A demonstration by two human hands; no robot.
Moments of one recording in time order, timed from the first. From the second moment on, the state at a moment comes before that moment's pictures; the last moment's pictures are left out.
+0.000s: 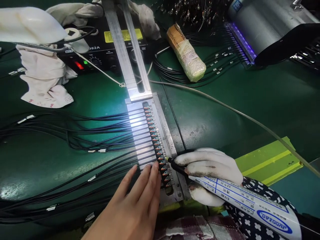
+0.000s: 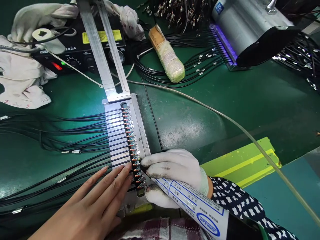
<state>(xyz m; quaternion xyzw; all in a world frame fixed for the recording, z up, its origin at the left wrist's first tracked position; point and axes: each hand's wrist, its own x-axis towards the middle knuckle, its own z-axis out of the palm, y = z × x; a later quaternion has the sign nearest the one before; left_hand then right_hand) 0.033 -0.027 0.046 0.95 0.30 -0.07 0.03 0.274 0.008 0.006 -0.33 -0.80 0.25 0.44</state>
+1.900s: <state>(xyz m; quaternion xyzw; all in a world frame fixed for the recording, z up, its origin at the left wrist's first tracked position) 0.038 -0.033 0.047 0.95 0.30 -0.04 0.00 0.276 -0.009 0.014 -0.34 -0.81 0.24 0.42</state>
